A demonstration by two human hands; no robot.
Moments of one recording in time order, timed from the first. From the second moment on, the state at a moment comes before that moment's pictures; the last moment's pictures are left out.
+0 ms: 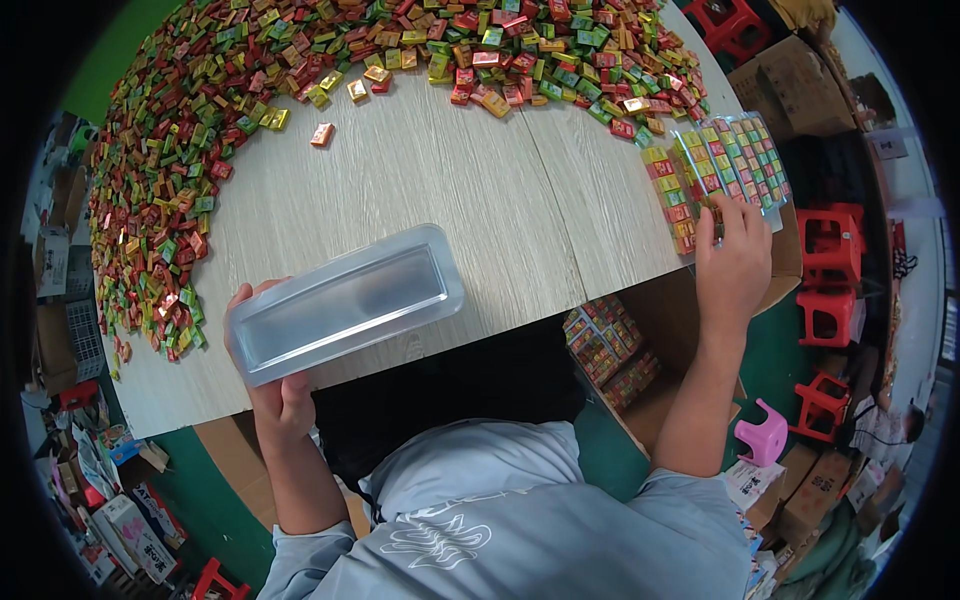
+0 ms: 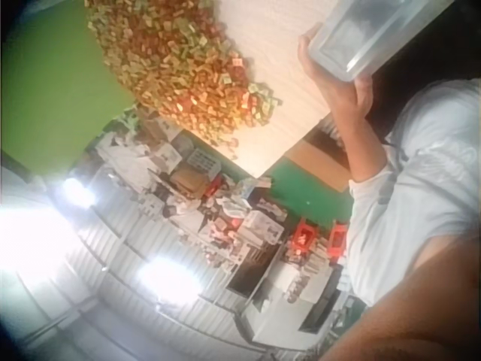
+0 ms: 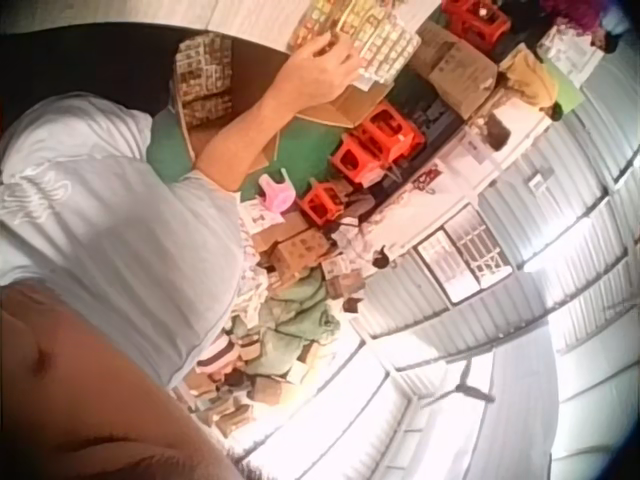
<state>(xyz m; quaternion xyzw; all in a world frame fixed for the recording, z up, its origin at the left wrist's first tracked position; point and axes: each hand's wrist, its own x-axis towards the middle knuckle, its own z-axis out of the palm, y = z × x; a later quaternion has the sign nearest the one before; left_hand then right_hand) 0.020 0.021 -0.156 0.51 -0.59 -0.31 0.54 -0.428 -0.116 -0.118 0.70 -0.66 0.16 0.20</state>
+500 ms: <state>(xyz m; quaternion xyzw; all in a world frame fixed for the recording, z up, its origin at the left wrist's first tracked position) 0.057 -0.005 -0.118 0.52 -0.63 -0.17 0.55 -0.404 -0.128 -0.080 0.75 -0.56 0.23 0.26</state>
